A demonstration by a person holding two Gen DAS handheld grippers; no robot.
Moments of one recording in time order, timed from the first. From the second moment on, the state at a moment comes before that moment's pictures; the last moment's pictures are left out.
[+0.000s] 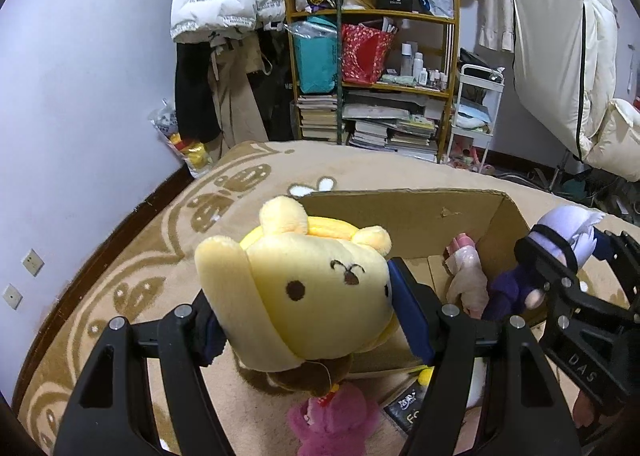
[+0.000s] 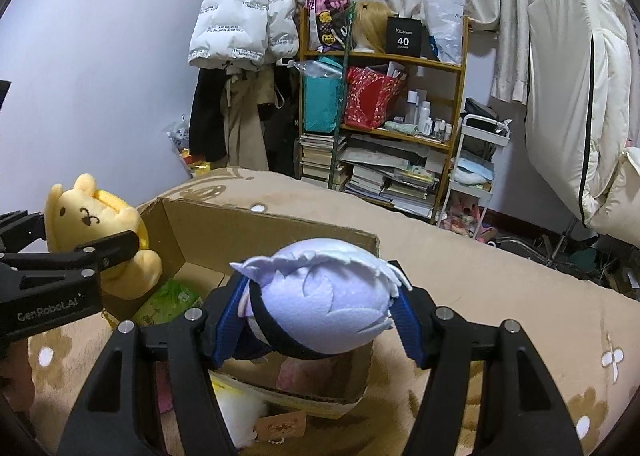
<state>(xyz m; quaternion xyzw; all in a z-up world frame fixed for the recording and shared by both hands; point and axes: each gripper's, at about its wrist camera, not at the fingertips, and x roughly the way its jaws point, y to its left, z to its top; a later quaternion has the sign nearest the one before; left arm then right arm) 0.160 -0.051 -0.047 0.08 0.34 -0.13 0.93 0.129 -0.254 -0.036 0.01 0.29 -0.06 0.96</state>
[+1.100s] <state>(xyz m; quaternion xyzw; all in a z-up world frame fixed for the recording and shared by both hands) 0.158 -0.061 -0.053 0.11 0.36 -0.12 0.92 0.127 -0.277 -0.034 0.09 0.30 -0.03 0.95</state>
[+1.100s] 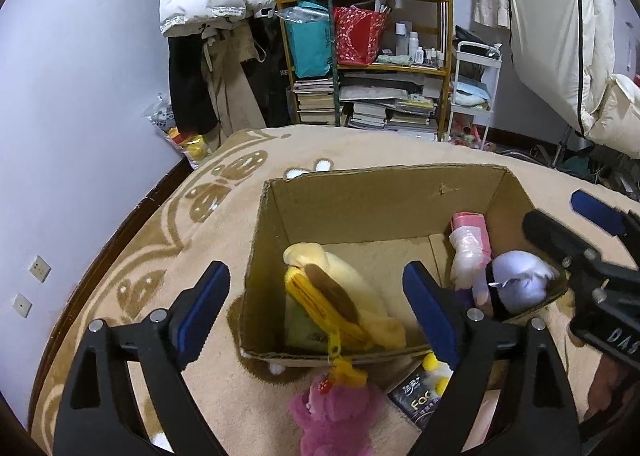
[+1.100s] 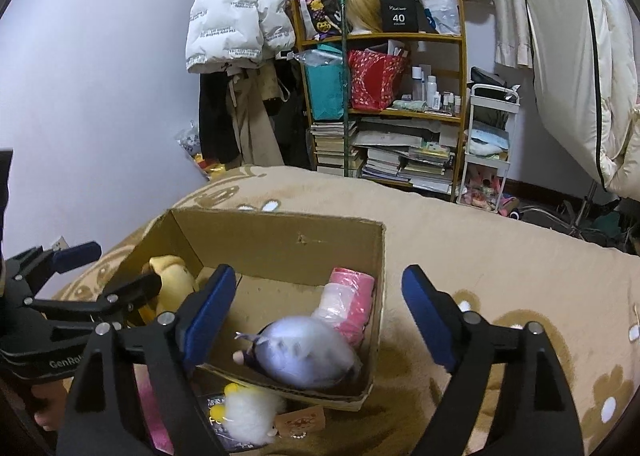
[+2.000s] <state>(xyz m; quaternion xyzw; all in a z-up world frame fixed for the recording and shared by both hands) 0.087 -0.015 -0.024 0.10 0.44 -0.09 0.89 0.049 -0.262 -0.012 0.12 0.34 -0.02 0.93</state>
